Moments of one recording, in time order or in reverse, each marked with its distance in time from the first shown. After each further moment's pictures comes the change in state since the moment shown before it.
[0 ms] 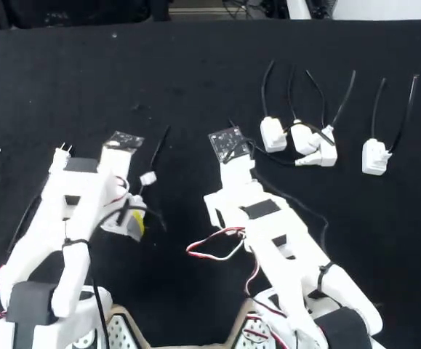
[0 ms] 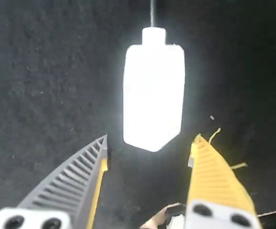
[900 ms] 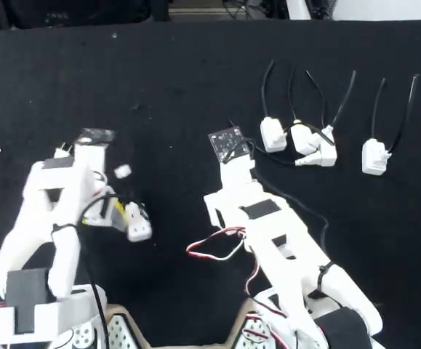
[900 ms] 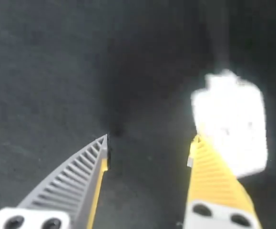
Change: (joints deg) left arm -9.5 5.5 -0.4 -6.5 -1.4; right arm 0.1 0.0 0.0 0.0 0.0
